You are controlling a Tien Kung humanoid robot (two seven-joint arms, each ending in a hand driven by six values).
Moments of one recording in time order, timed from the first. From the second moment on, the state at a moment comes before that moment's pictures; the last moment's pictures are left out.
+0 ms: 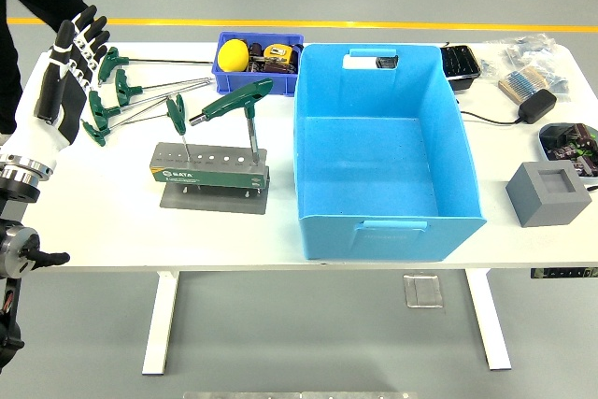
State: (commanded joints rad) left arm -0.16 0.13 -1.60 -1.50 1.03 -0.11 -0.04; right arm 0.08 -0.15 0.62 0.18 -0.54 -0.08 -0.03
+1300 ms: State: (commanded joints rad) left arm -0.17 0.14 -1.61 -1.53 1.24 -0.10 -0.08; right arm 0.08 -0.15 0.63 0.18 -0.59 -0.08 -0.03
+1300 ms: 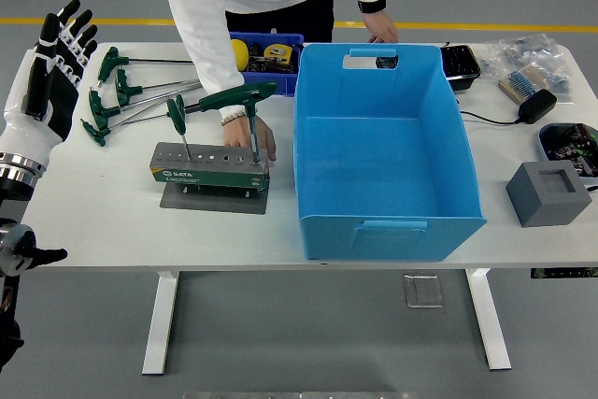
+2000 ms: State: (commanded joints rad) left arm -0.50 0.28 -1.18 -1.46 2.12 -0.24 -0.03; right arm 0.09 -0.16 0.64 0.18 -0.60 -0.08 -0.04
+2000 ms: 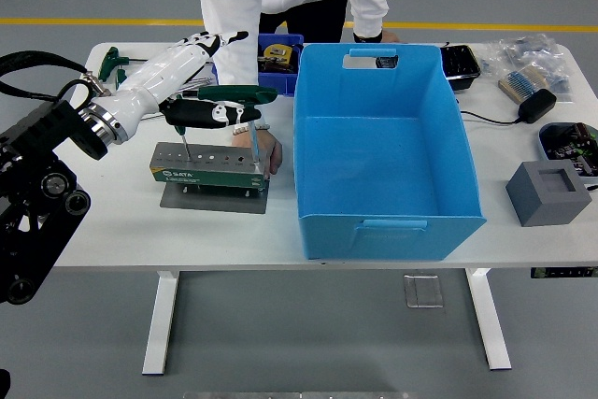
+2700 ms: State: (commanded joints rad) left arm -0.68 0.16 -0.99 -1.26 2.27 -0.21 0.20; right arm 0.10 -0.16 0.63 0.18 -0.61 -0.09 -0.04
